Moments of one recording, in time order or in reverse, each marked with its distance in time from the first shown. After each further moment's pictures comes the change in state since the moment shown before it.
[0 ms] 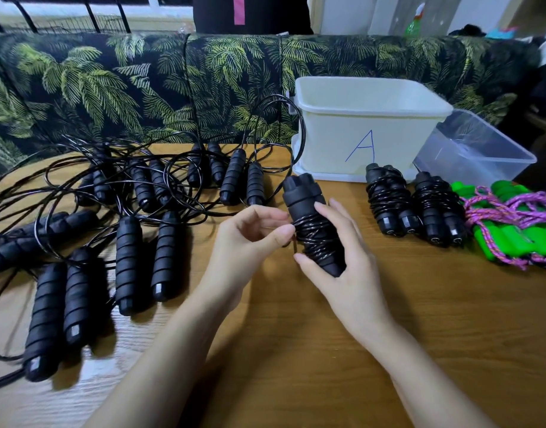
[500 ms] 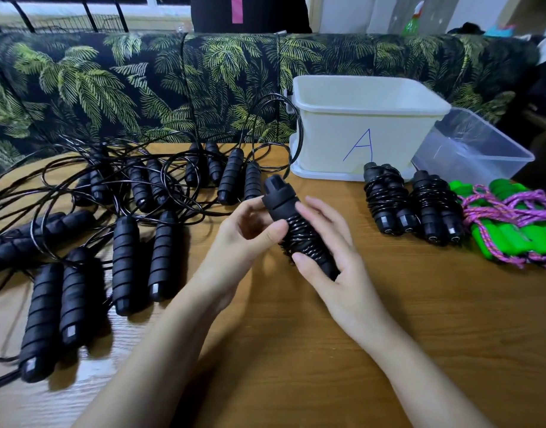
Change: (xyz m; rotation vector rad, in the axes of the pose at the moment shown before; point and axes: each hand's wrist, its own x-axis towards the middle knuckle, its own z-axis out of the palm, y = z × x) left_hand 0.001 0.003 -0.005 -0.028 -0.097 -0.042; right_hand 0.000 -0.008 -0.003 0.163 -0.161 -0.054
